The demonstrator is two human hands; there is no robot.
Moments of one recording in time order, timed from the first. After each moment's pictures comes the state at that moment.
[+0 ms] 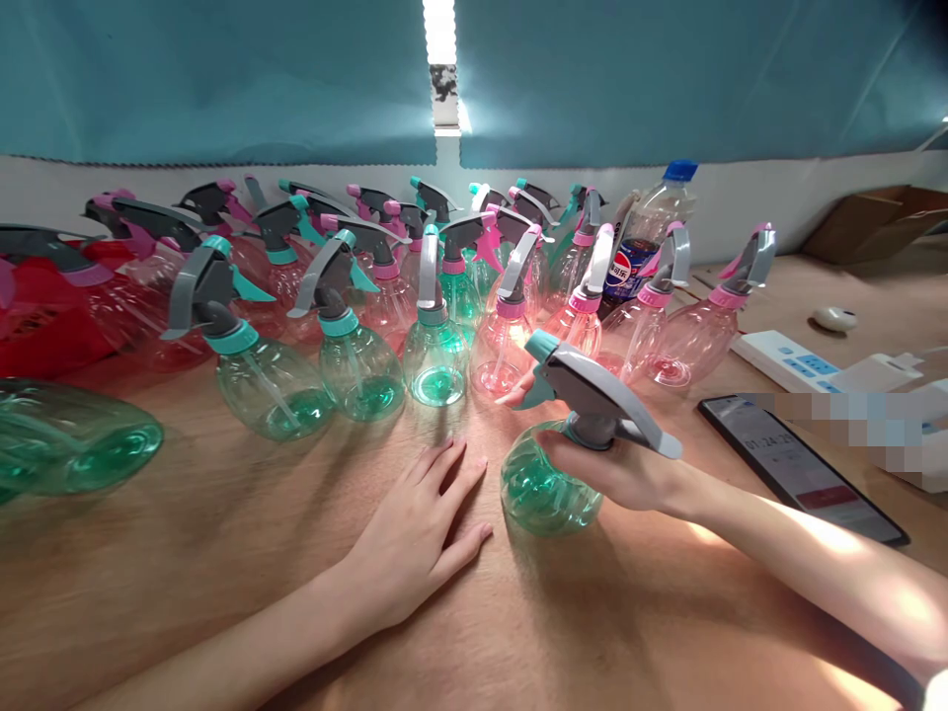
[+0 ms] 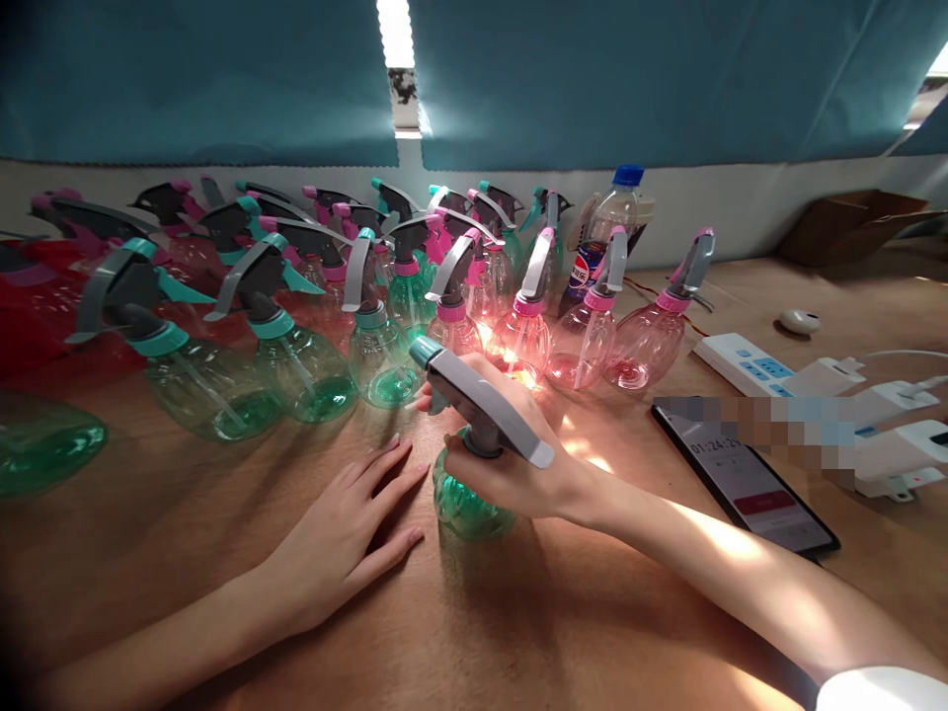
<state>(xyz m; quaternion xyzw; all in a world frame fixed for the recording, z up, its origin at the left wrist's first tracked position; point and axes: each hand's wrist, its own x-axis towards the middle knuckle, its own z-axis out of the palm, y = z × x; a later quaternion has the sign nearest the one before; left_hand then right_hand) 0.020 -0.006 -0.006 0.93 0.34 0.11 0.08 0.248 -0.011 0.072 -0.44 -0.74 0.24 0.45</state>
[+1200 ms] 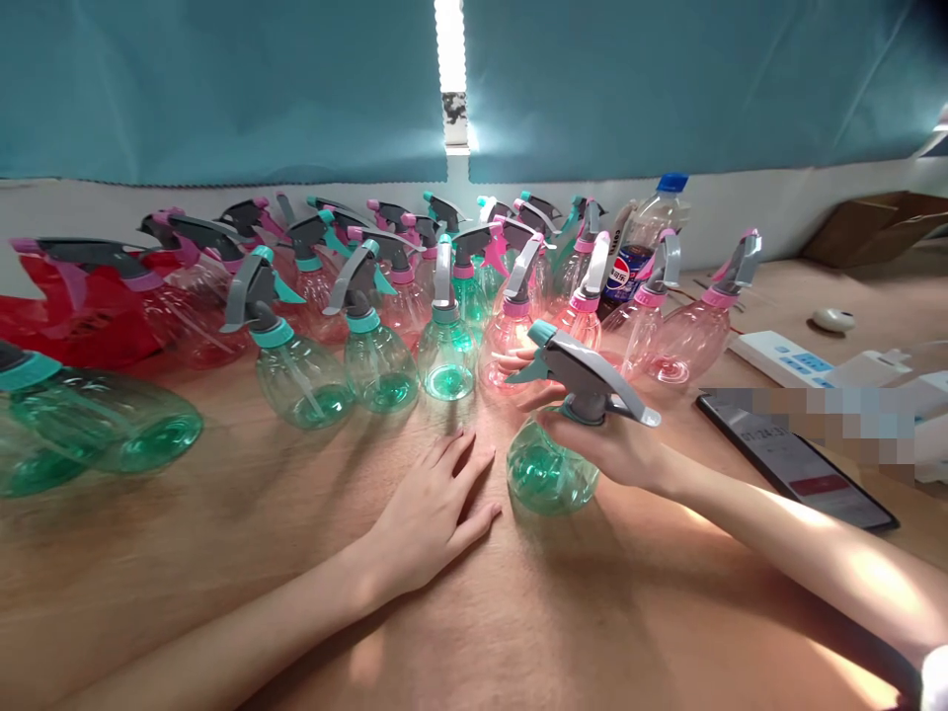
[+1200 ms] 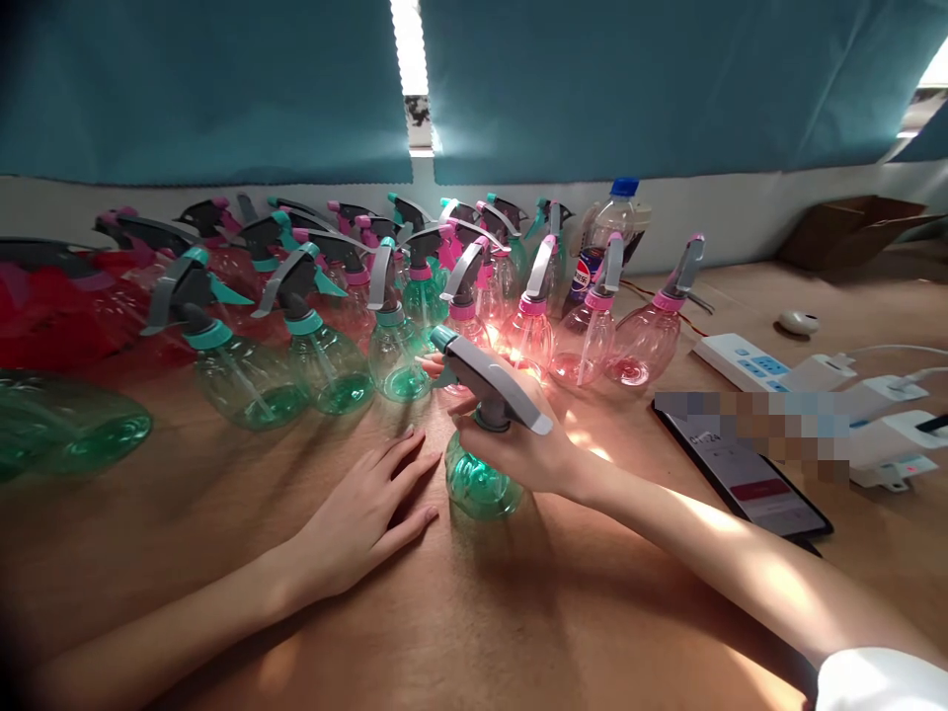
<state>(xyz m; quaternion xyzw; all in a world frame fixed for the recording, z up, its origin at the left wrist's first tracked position) 0.026 -0.009 0.004 0.93 0.35 0.08 0.08 0.250 -0.010 0.056 -0.38 -0.72 0.30 0.50</state>
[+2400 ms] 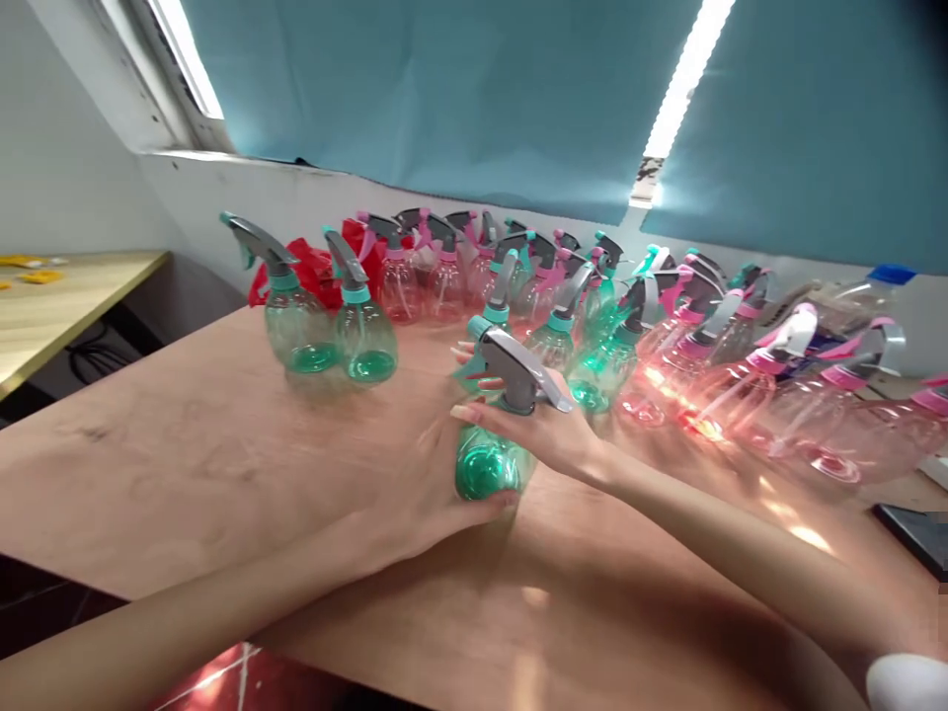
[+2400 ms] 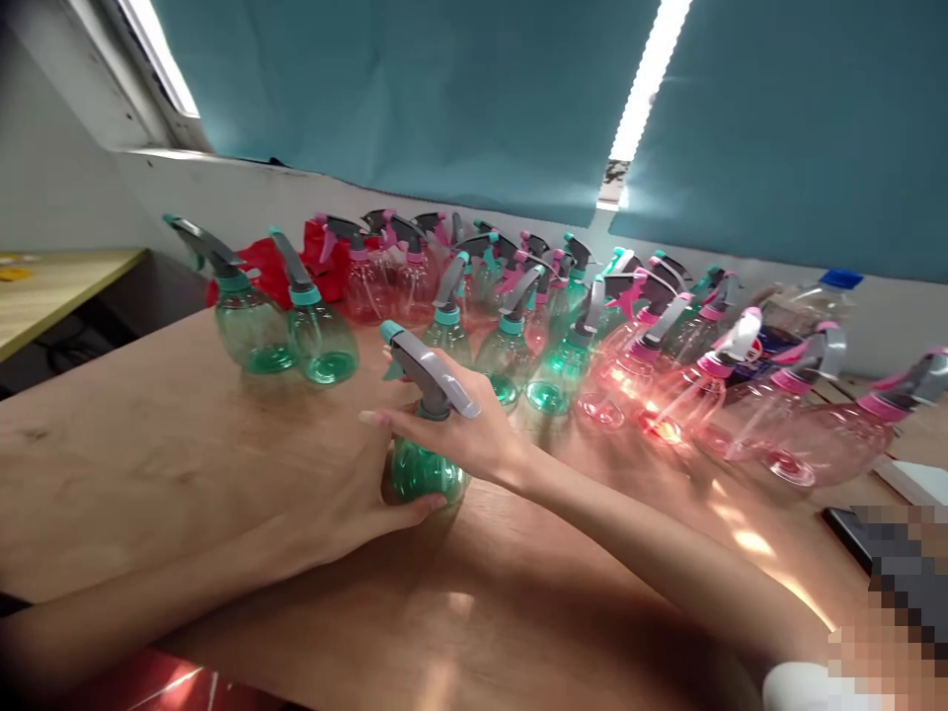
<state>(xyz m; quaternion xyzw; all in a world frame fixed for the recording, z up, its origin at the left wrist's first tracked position) -0.104 -0.057 0.031 0.79 0.47 0.36 0.18 0.054 0.003 0.070 -0.27 -0.77 0.38 0.44</state>
